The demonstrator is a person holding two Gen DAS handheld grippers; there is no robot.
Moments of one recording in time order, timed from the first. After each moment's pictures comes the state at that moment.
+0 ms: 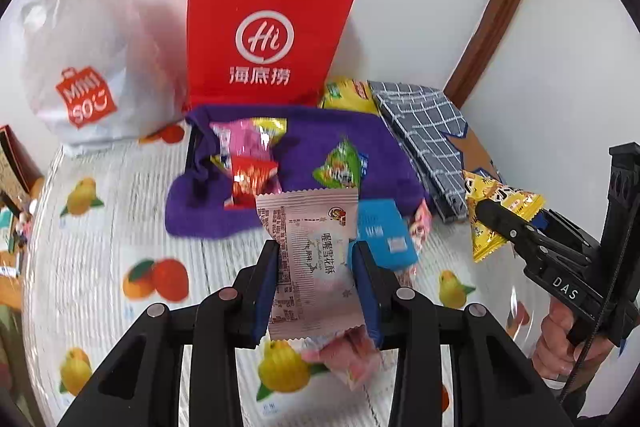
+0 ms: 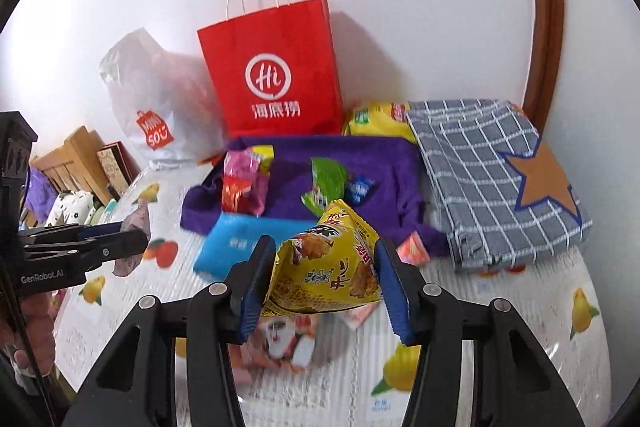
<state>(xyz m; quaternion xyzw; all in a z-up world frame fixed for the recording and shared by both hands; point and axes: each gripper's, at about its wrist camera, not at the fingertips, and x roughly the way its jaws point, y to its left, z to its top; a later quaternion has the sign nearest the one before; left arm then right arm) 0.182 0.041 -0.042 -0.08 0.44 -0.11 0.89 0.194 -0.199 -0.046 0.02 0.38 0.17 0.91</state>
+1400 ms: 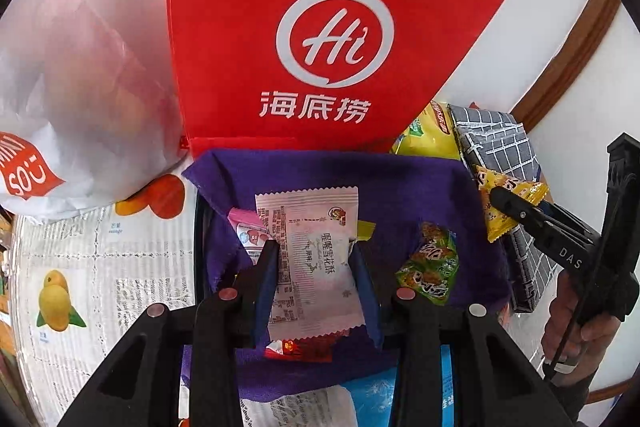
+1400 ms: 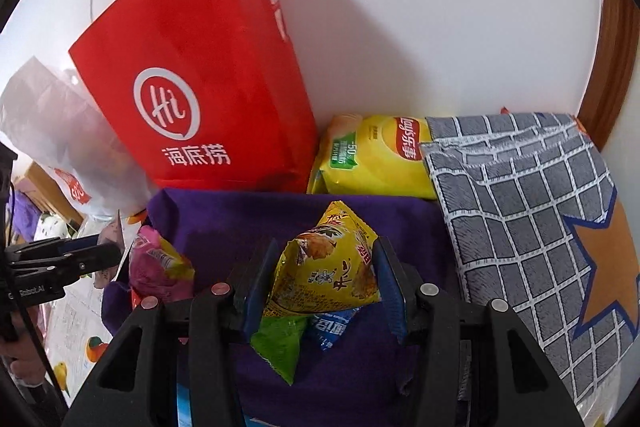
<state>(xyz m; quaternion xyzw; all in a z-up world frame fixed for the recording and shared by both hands) 0.365 0.079 -0.097 -0.09 0.49 -0.08 0.86 0.411 -0.183 -0.108 0.04 0.43 0.16 0.89</state>
